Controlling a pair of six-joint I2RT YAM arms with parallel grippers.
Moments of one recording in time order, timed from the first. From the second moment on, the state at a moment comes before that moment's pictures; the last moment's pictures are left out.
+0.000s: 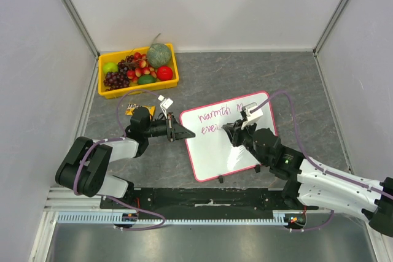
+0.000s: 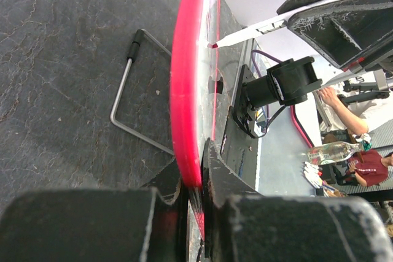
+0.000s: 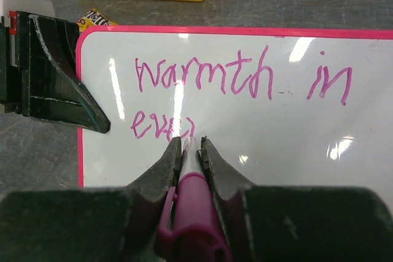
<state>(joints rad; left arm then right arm) -0.35 1.42 0.38 0.81 1.00 -0.67 1.00 0.84 0.51 0.12 0.43 0.30</state>
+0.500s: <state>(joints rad) -0.35 1.42 0.38 0.81 1.00 -0.67 1.00 0.85 0.51 0.12 0.43 0.30</state>
